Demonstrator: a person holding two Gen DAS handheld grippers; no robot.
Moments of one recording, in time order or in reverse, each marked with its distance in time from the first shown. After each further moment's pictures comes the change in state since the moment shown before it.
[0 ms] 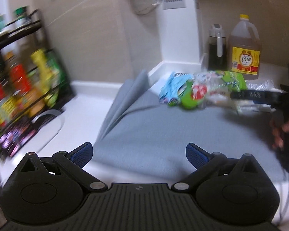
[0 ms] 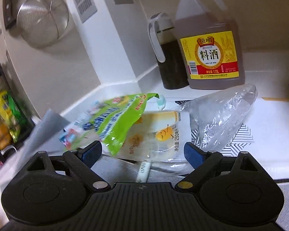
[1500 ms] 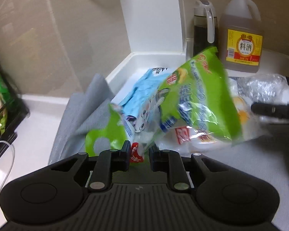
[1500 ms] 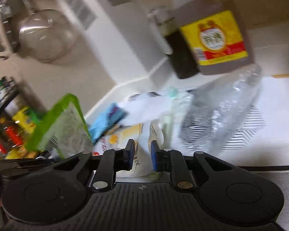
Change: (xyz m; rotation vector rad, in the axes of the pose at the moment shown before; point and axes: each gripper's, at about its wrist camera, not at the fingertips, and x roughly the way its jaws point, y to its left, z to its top) left arm 0.131 -0.035 0.055 0.087 0.076 -0.137; right arm -0.014 -0.019 0.004 0.172 0.032 0.205
